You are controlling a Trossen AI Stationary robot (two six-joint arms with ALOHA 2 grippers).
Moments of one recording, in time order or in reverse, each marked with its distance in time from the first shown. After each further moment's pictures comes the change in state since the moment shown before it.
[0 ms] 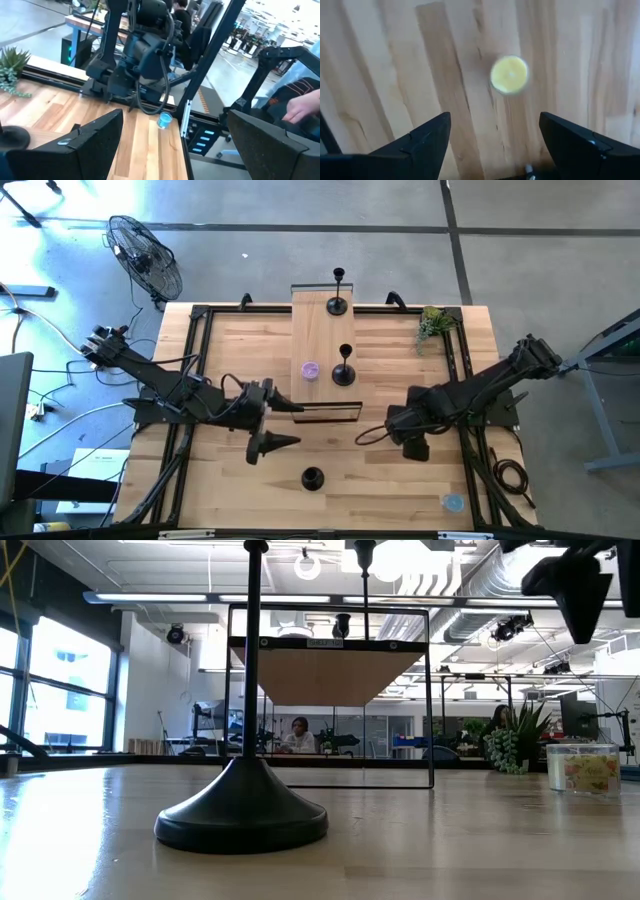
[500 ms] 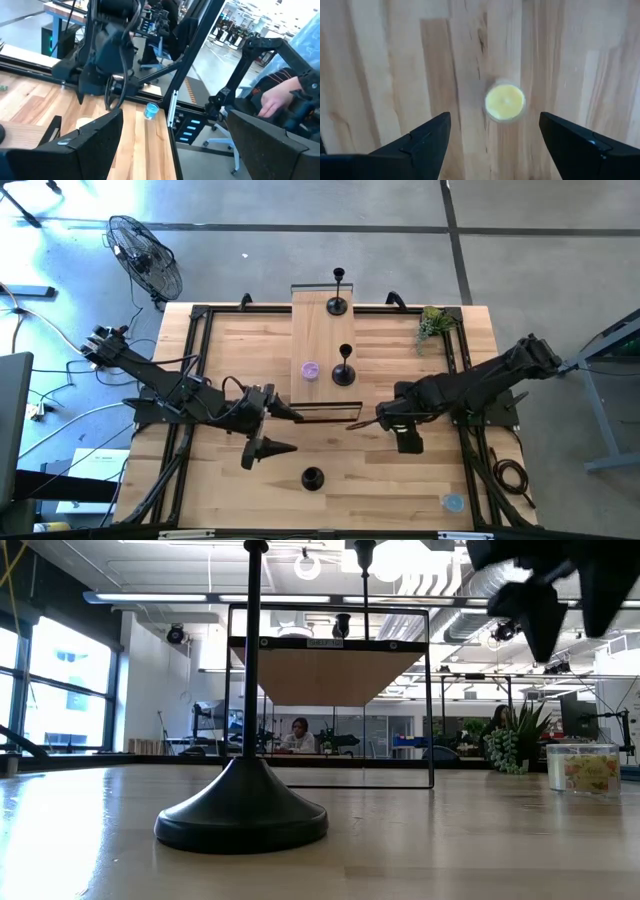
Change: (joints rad) left arm -0.001 0.000 0.000 -0.018 0.081 -0.022; right arm -0.105 0.001 -0.073 0.134 -0.062 -0.217
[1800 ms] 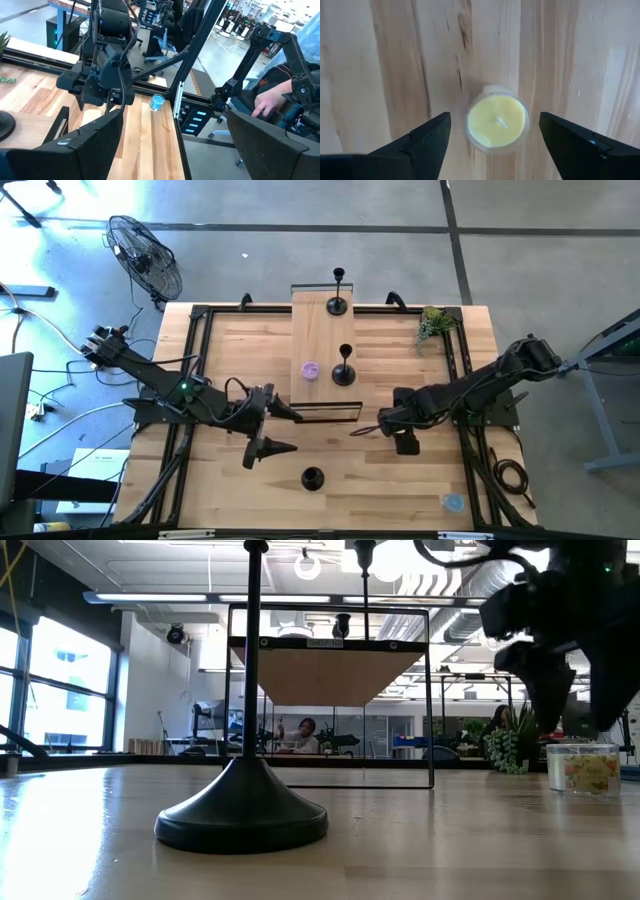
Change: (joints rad) left arm 0.000 0.000 0.000 -0.053 0.000 0.003; right arm 0.008 0.000 -0.272 0.288 0.077 -0.015
